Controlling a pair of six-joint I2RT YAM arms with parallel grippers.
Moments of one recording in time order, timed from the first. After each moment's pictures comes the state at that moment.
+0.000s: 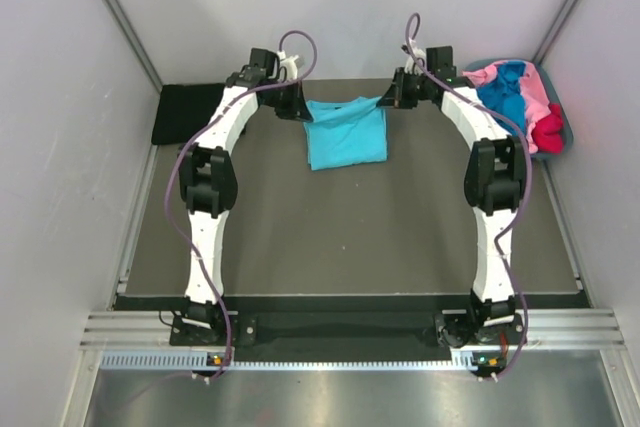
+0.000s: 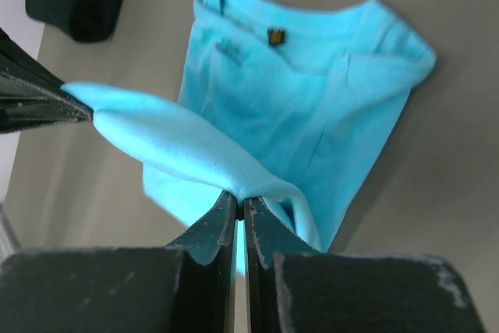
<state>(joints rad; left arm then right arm) -0.22 2.35 2.25 -0.79 0.61 -0.12 0.16 2.26 2.02 -0.44 -0.66 0.25</state>
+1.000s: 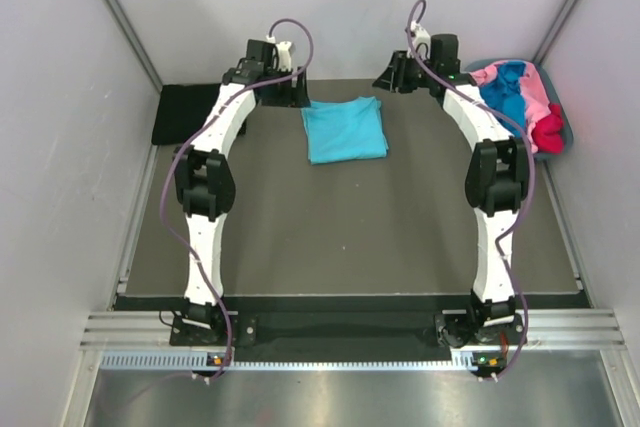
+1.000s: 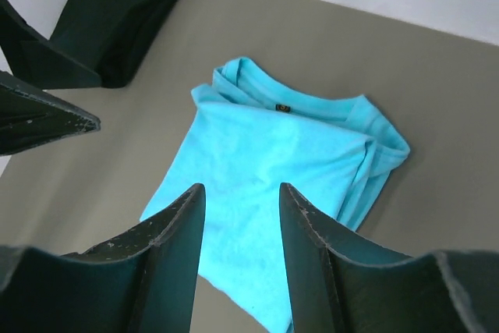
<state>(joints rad) -0.23 2.31 2.28 -0.71 0.25 -0.11 0.16 2.26 2.08 -0.25 -0.65 0.24</state>
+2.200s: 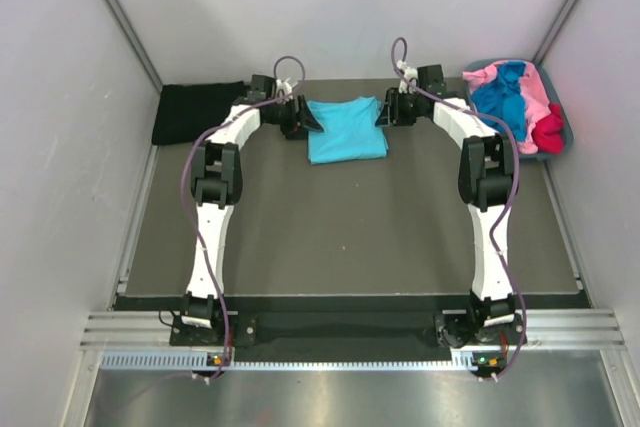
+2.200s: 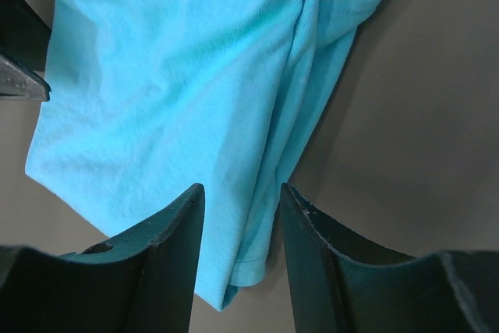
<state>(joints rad) -0.15 2.61 2.24 -0.52 0.84 -0.41 0.18 2.36 1.98 -0.41 -0.54 0.12</state>
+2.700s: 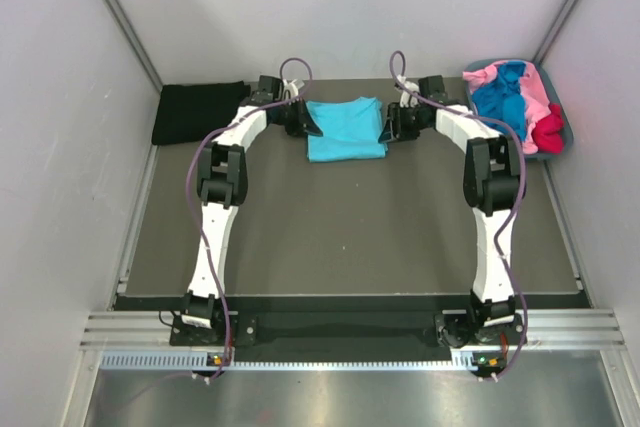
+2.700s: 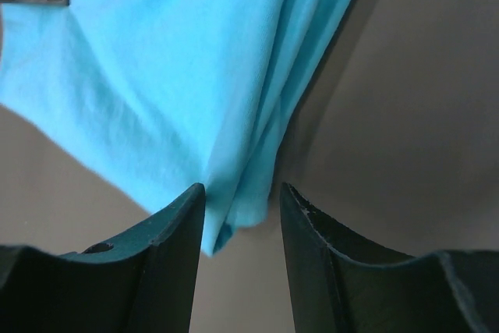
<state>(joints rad) -0.18 2.67 2.32 -0.51 0.78 -0.40 0.18 2.29 1.81 -0.44 -0.54 0.08</state>
